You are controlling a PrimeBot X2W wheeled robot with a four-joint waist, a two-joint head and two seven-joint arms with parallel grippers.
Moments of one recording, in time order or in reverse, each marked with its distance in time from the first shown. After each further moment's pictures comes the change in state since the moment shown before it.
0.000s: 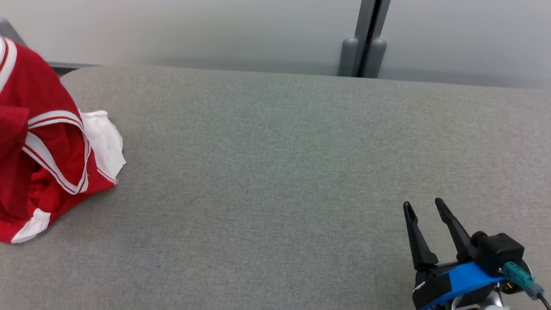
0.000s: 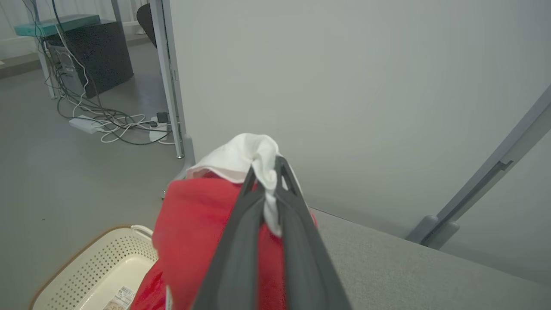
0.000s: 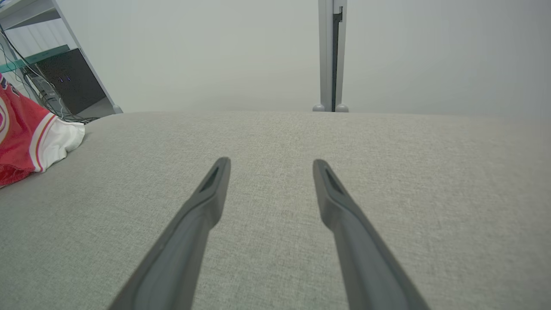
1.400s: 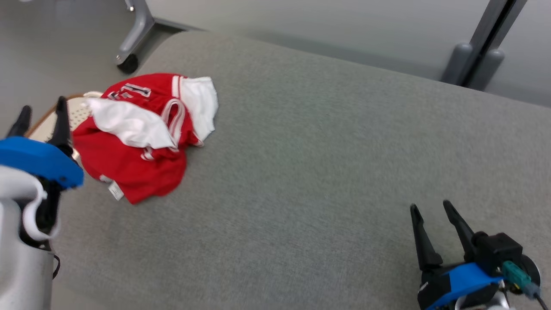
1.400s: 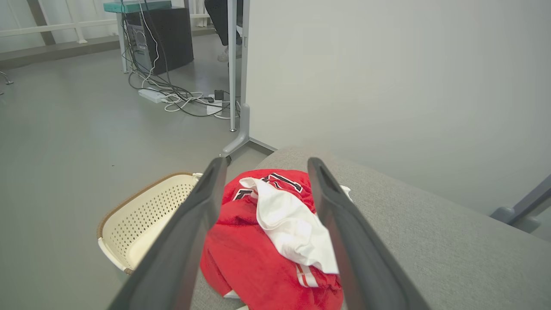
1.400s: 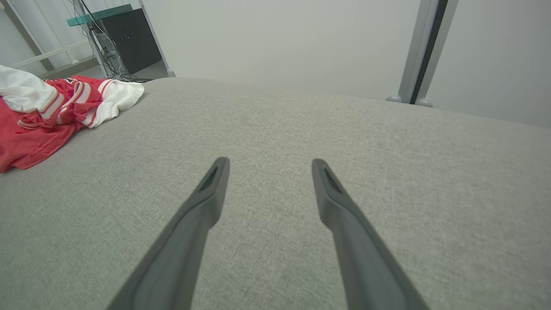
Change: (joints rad) left arm 0.254 -0.217 -0.031 0.037 0.080 -0.057 -0.378; right arm 0.005 0.000 -0.044 0.048 -0.074 0.000 -0.018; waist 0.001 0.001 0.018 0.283
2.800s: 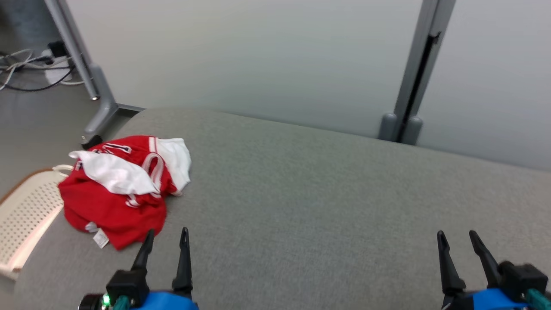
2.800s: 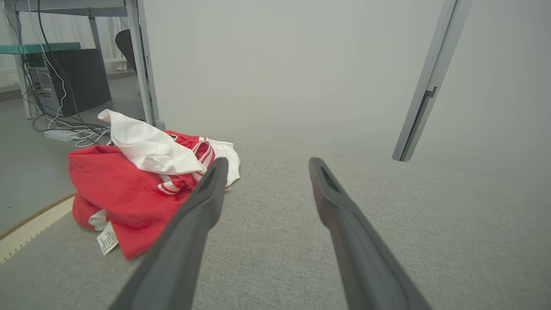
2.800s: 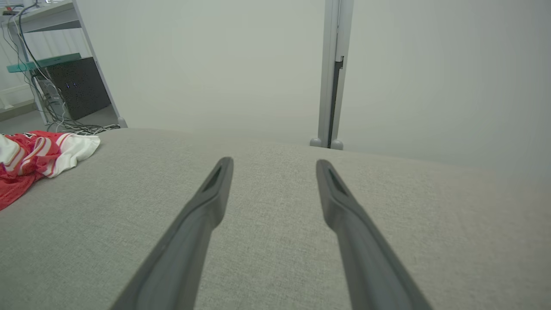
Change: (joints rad) left arm 0.463 -0.213 -0.215 -0.034 0.248 0.036 -0.414; right arm 0.069 0.000 -0.084 0.054 0.028 0.000 -0.050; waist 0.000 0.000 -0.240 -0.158
